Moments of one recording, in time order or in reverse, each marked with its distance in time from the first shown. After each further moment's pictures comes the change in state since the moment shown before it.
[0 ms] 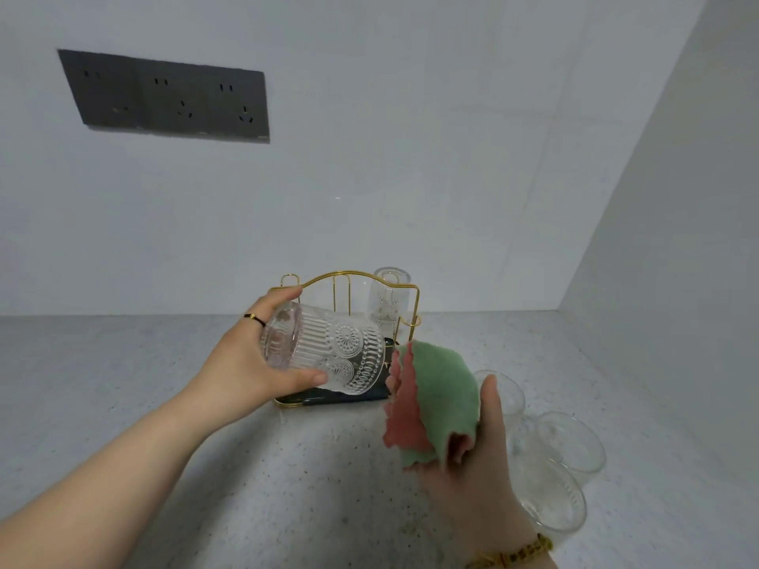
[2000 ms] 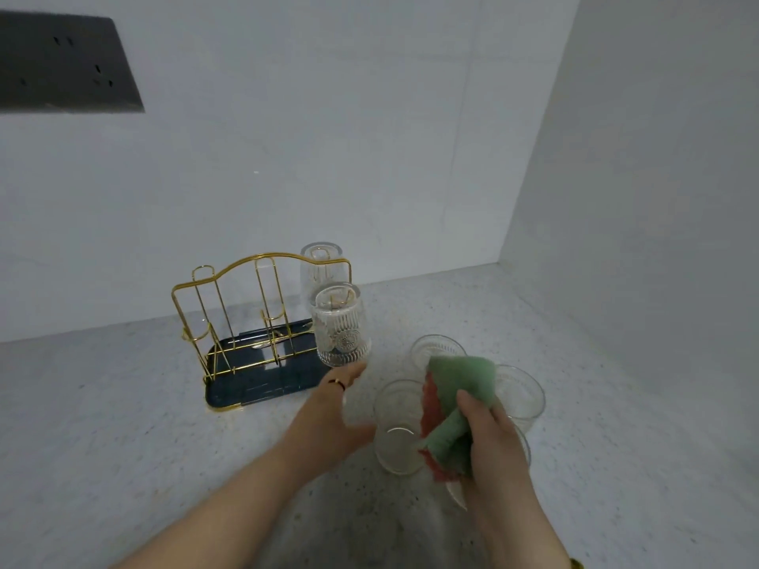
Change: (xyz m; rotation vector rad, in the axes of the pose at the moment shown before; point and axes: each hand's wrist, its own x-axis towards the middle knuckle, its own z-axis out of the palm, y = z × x) left_hand -0.004 -0.018 0.150 0.084 -0.488 -0.073; right_hand -0.026 -0.028 -0.036 -0.205 0.650 -0.108
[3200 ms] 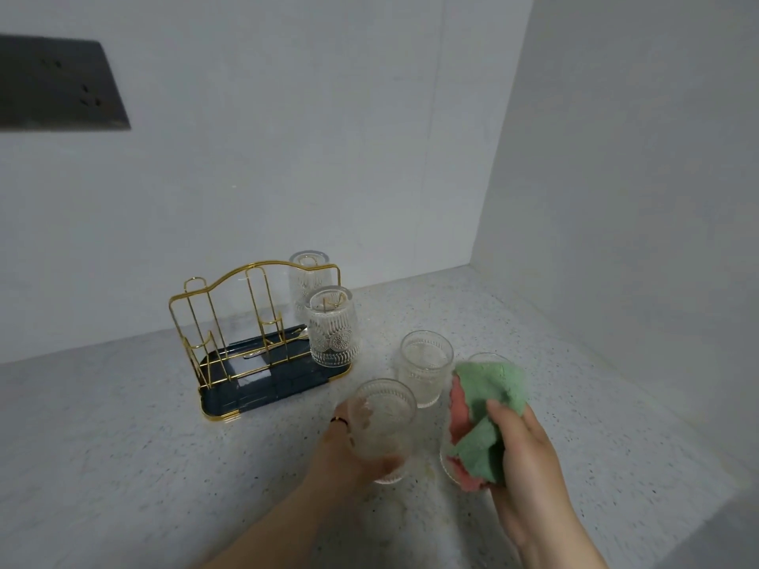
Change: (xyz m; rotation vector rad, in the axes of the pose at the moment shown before) left_hand -0.027 -0.013 0.032 -0.346 0.030 -0.139; right_hand -0.044 -0.004 -0.018 0.035 0.030 -0.139
